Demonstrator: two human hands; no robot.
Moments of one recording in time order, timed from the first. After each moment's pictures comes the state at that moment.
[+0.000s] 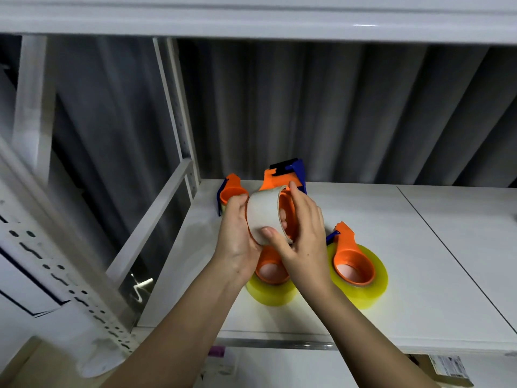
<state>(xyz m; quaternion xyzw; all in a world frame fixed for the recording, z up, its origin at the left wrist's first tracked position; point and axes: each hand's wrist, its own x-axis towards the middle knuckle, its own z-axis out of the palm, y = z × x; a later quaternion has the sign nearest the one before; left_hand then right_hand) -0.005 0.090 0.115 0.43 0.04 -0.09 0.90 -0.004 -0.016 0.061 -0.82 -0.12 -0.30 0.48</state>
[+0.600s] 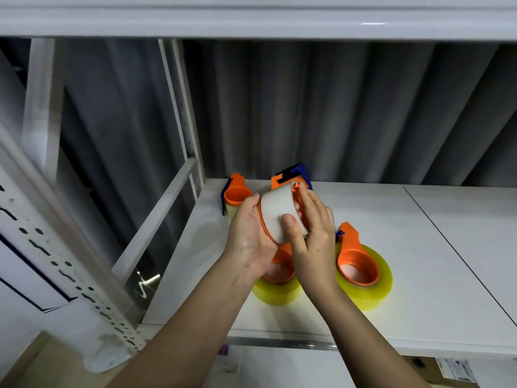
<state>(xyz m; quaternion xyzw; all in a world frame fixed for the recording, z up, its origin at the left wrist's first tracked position) -0.005 0.079 0.122 0.41 0.09 -0.12 0.90 -0.003 -0.019 0.059 -0.81 -0.06 -0.30 0.50</state>
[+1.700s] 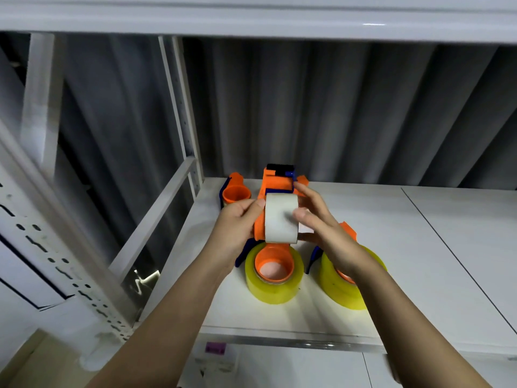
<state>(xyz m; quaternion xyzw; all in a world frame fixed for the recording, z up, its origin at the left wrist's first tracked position) 0.007 0.110 0.102 0.71 -0.03 -0.02 0.70 0.008 -0.063 0.085 -0.73 -0.13 0.04 0.67</state>
